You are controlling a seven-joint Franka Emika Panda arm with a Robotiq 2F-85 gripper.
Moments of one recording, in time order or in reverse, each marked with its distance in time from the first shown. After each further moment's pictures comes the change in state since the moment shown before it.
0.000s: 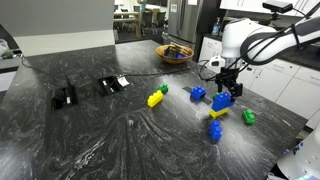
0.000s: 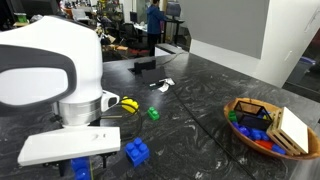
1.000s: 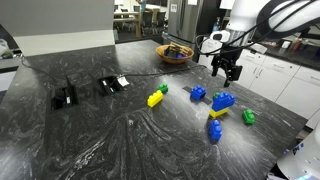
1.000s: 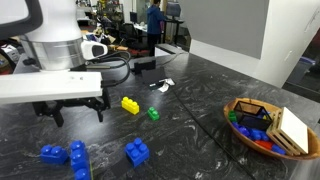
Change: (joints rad) arm 0.083 -0.104 0.025 0.135 0.077 -0.036 0.105
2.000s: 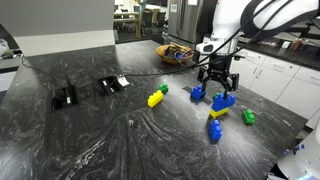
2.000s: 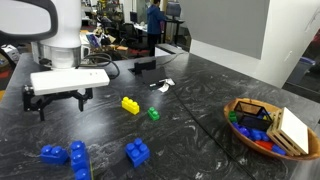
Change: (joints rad) arm 0.114 0.136 0.001 0.092 0.178 -0.097 -0.437
